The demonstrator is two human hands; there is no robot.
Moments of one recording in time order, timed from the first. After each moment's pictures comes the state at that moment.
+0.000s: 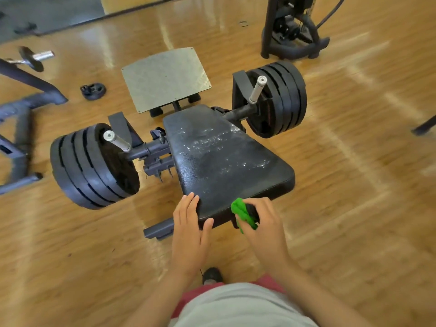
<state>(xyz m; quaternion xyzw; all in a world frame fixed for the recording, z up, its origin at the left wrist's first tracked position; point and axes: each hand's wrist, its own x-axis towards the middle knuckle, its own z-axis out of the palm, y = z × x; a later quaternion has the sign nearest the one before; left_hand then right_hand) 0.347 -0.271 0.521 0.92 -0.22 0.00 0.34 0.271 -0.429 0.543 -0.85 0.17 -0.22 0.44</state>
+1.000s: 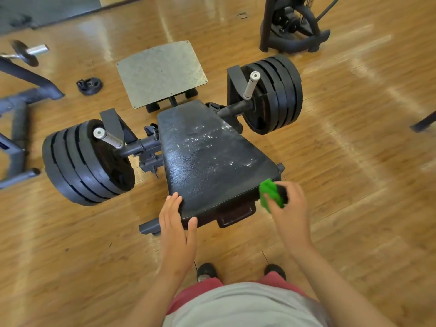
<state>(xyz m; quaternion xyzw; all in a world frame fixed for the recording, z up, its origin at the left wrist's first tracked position) 0.335 -0.284 0.527 0.91 -0.15 0.00 0.38 0.264 -0.508 0.552 -0.81 0.28 -0.22 0.47</state>
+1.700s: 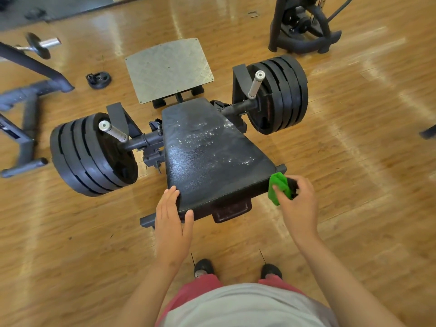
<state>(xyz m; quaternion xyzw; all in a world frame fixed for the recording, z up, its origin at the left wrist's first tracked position) 0.334 -0.285 0.533 0.93 -0.14 0.00 0.34 0.261 -0.538 0.556 -0.80 0.32 -0.21 0.46</state>
